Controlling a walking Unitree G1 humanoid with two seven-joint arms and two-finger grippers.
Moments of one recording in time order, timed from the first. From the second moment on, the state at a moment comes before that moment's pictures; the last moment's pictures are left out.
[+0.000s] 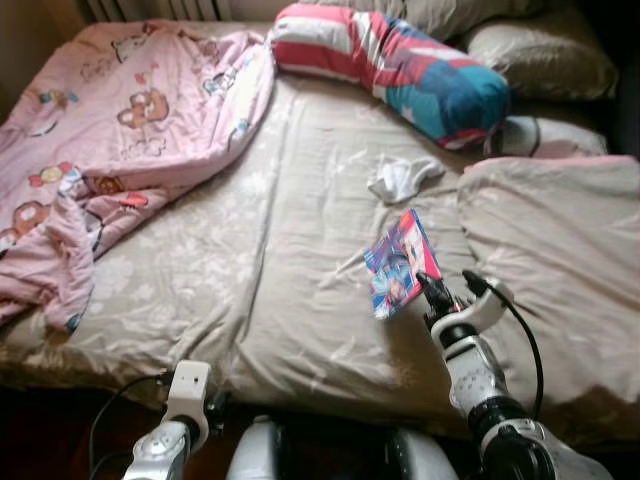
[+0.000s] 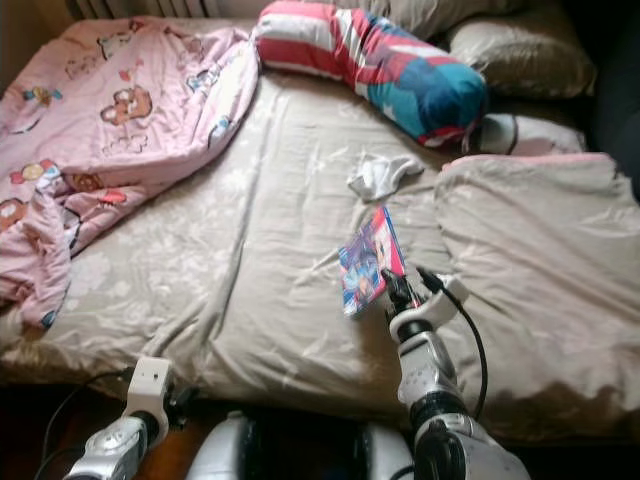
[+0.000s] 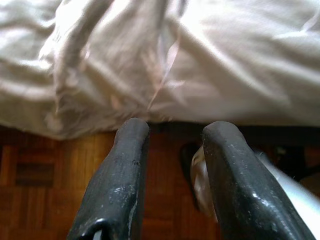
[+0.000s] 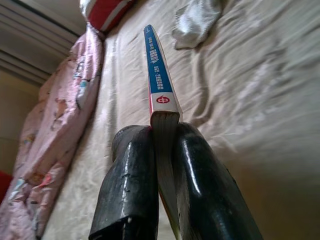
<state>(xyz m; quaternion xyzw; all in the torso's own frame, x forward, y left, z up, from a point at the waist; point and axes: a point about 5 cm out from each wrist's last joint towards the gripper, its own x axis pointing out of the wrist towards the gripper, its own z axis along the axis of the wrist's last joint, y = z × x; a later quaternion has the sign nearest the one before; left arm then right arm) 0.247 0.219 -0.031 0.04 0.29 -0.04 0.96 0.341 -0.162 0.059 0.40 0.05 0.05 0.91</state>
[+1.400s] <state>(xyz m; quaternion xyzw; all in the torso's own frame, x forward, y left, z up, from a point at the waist) 0.244 0.214 -0.032 0.05 0.28 -0.07 0.95 0.303 -0.220 0.017 0.33 0.11 -0.18 0.92</state>
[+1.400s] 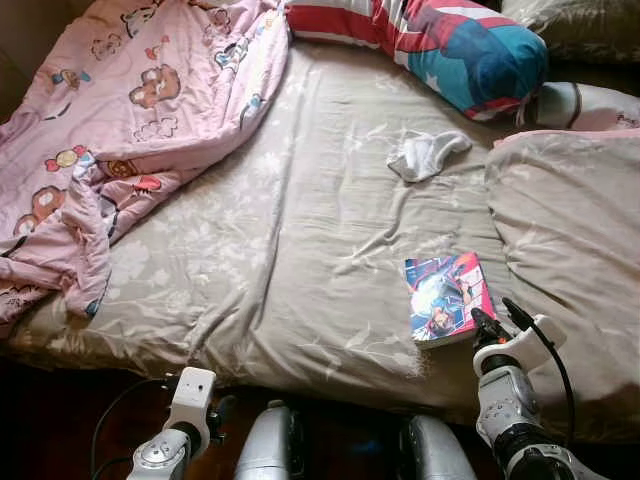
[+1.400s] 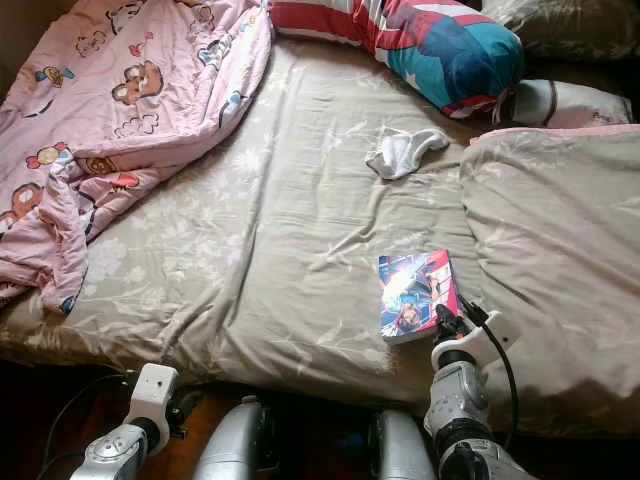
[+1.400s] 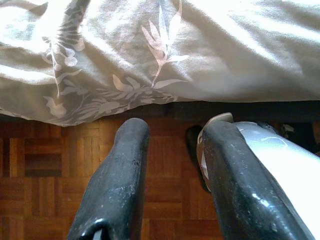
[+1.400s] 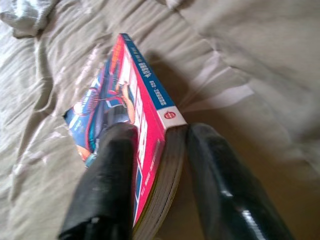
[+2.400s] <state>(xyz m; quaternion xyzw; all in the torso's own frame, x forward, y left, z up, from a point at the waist) 0.266 0.198 -0.021 0.04 0.26 -0.05 0.96 0.278 -0.170 -0.004 0.13 0.14 -0.05 0.98</state>
